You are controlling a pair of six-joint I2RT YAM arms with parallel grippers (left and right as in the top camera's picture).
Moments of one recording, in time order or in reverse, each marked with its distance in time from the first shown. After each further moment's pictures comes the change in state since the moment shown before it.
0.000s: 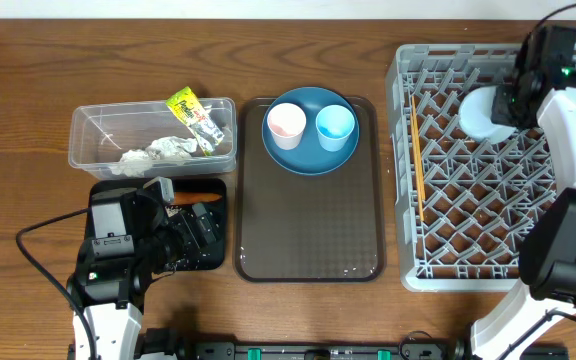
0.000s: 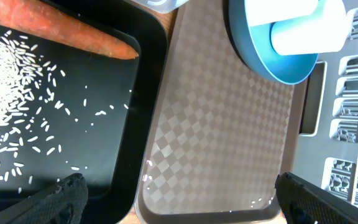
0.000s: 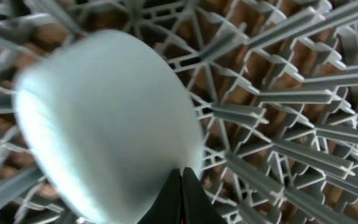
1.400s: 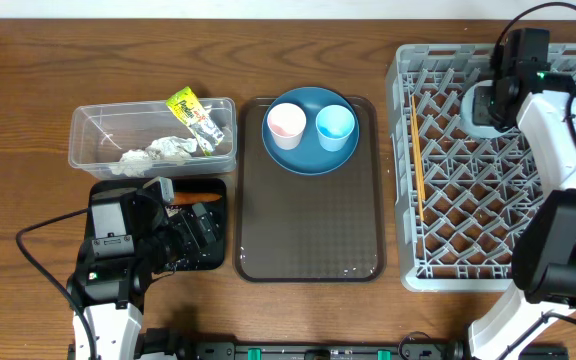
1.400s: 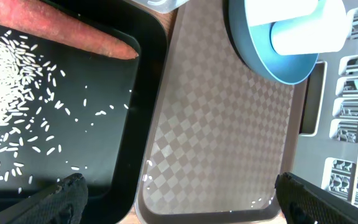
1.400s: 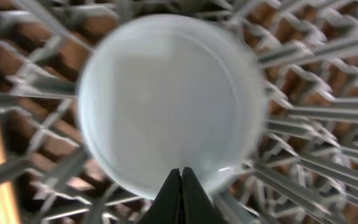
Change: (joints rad) left arm 0.000 0.000 0.000 0.000 0.000 0.000; right arm 0.070 -0.015 -0.032 0.028 0.028 -0.039
